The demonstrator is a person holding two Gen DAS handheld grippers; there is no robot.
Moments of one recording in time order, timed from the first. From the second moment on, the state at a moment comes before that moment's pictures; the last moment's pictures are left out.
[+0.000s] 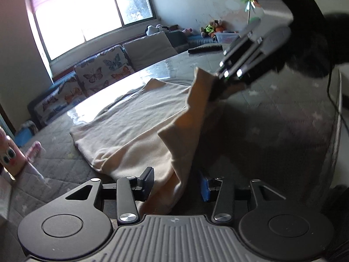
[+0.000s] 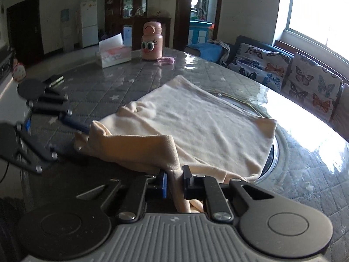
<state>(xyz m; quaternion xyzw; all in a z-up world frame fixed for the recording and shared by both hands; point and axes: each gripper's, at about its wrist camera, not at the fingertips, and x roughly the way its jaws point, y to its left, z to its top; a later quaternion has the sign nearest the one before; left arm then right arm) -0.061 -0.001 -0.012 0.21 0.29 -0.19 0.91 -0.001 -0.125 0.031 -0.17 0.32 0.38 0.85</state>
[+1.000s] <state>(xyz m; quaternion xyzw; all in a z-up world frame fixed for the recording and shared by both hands) -0.124 0.038 0.066 0.15 0.26 -0.18 0.94 -0.087 -0.135 0.088 -0.14 0.29 0.43 0.85</state>
